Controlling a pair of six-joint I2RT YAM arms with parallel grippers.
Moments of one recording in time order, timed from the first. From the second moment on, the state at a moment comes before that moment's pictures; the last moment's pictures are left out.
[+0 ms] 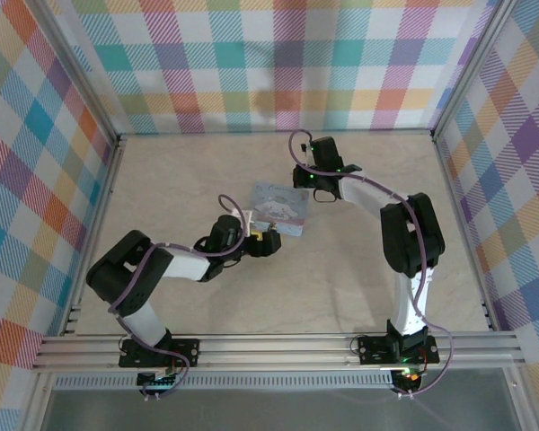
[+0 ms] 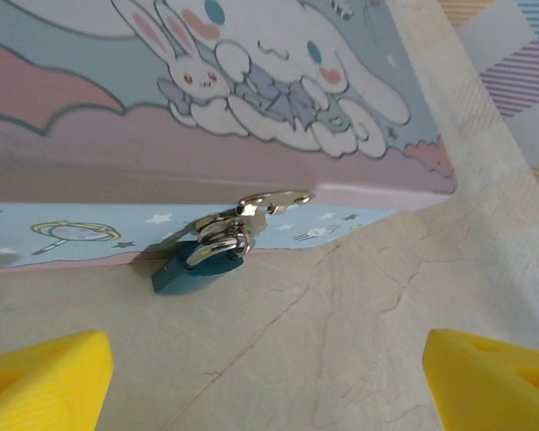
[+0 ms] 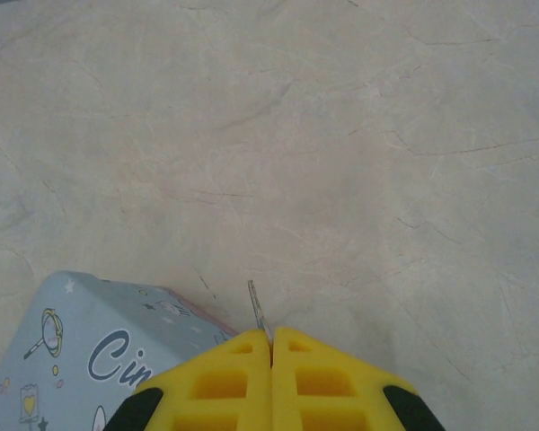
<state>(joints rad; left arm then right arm) -0.63 1.71 0.56 0.64 0.24 -0.57 0.42 1.97 1.45 -0.22 -0.17 0.35</state>
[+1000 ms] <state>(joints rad) -0.67 1.88 0.66 0.83 0.33 -0.45 0.42 2.01 1.45 -0.22 -0.19 0.34</state>
